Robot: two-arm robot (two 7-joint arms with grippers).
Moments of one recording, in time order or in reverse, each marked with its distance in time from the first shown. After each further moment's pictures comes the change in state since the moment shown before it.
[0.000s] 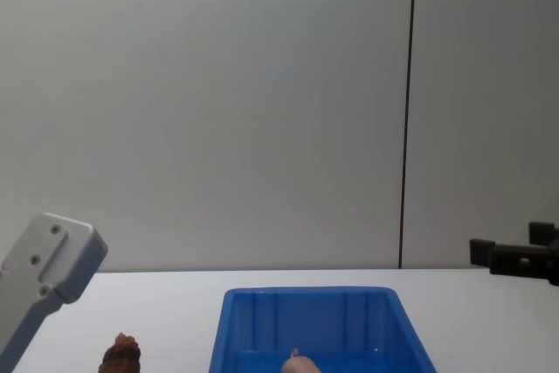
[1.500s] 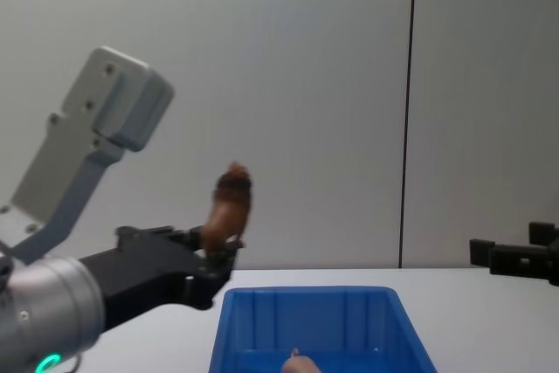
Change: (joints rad) left arm -0.125 -0.045 -0.024 0.016 0.208 -0.284 -0.313; right arm 0.000 0.000 0.000 0.000 0.000 0.000 0.000
